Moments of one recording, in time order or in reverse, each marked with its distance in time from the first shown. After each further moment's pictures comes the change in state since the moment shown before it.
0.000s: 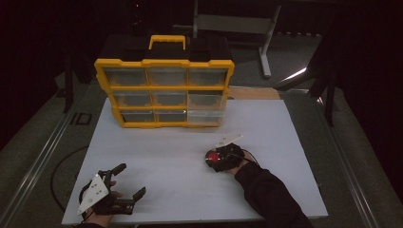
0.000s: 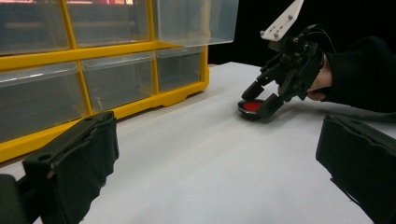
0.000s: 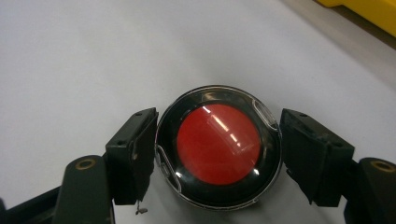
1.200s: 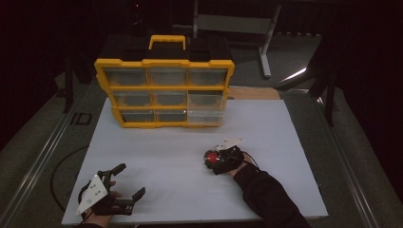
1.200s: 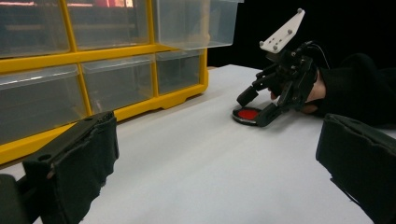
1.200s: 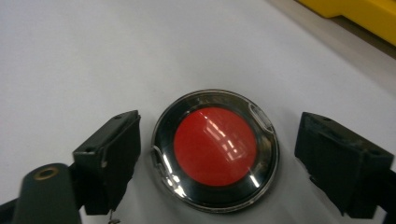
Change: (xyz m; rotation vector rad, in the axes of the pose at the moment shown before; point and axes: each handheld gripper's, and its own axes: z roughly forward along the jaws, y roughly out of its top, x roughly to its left) left arm 0.000 0.001 -0.002 -0.008 0.000 0.000; right arm -0.003 -0.013 0.013 -0.087 -0.014 -0.036
